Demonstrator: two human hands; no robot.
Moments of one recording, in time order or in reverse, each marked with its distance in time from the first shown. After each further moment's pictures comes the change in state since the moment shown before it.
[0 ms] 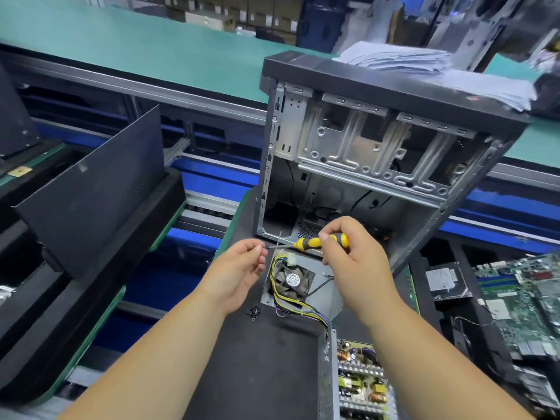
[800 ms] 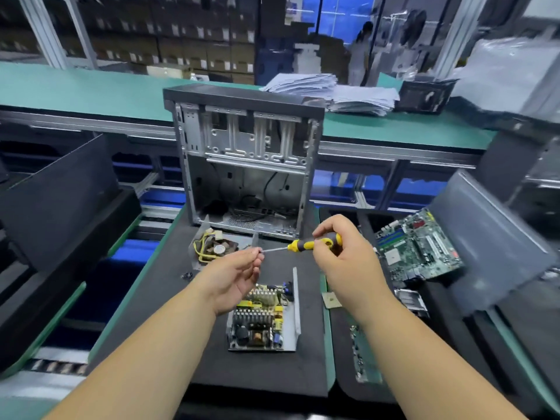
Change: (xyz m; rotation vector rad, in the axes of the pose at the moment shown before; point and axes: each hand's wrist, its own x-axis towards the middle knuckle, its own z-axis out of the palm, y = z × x) left_hand -0.147 -0.066 0.182 -0.066 -0.022 -0.200; right_hand -0.169 0.031 -0.178 0.149 0.111 -0.072
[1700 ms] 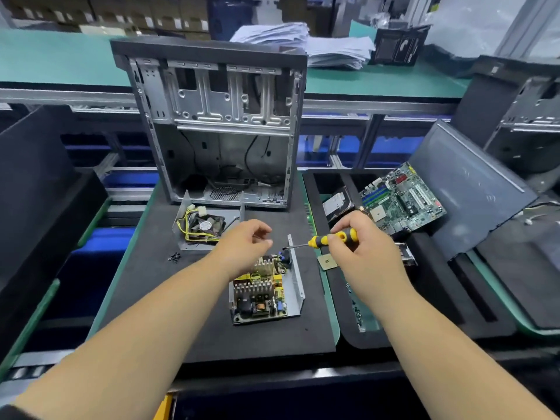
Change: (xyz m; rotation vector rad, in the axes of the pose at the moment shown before) left_hand 0.050 -0.018 -0.021 1.387 -0.090 0.360; right_hand -0.040 0.031 0.005 -0.266 0.154 0.152
